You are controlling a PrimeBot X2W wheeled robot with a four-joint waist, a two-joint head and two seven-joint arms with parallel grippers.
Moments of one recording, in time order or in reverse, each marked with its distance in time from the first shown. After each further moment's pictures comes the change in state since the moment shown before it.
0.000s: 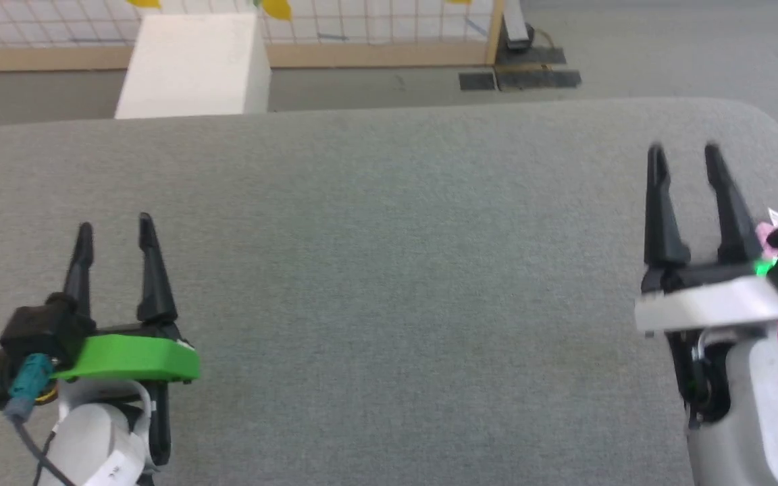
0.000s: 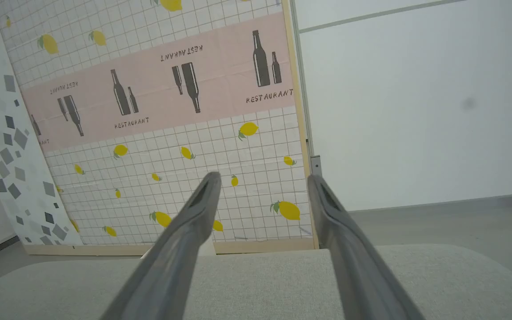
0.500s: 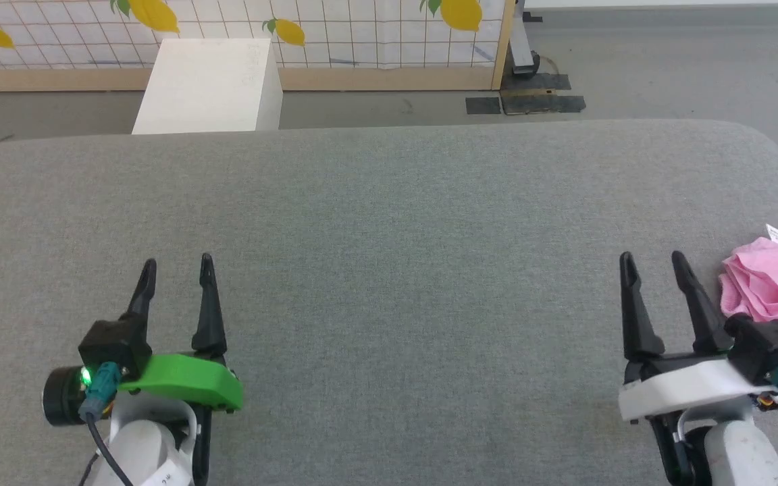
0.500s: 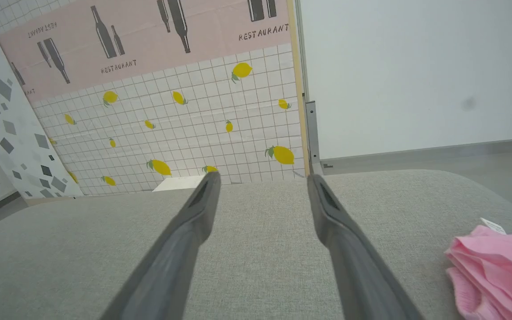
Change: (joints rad) left arm 0.003 -0.036 -0.078 0.142 0.059 -0.010 -0.004; right arm 0.186 0.000 0.019 0.065 -0.024 0.000 -0.016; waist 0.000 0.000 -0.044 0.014
